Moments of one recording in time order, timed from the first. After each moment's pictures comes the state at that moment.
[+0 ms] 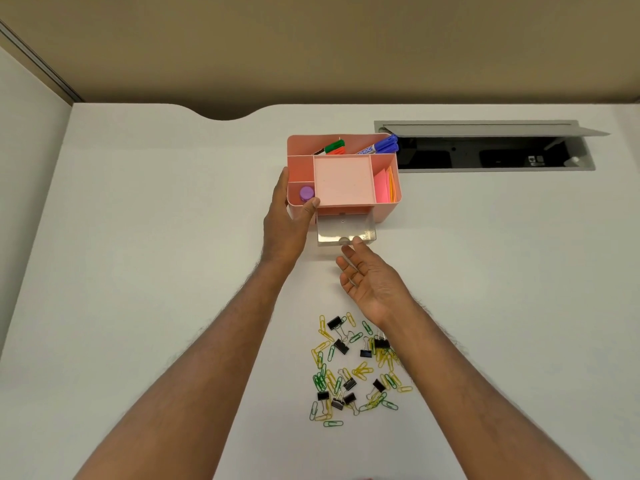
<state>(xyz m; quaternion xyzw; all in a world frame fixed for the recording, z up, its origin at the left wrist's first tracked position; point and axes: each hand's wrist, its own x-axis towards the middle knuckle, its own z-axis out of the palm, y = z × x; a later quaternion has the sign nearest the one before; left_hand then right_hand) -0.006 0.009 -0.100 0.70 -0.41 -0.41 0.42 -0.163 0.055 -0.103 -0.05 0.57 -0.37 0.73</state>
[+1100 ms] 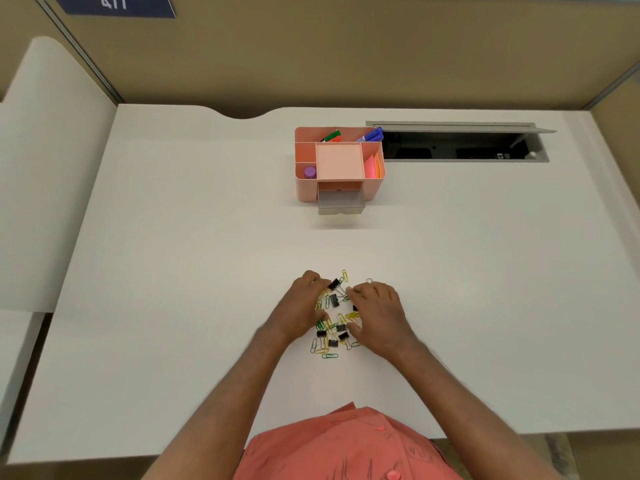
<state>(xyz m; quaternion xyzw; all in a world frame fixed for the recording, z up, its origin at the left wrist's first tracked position) -0.022 0.204 -0.136 0.61 -0.69 -0.38 0.07 -0.230 0.205 -0.127 -0.83 0.53 0.08 0.16</state>
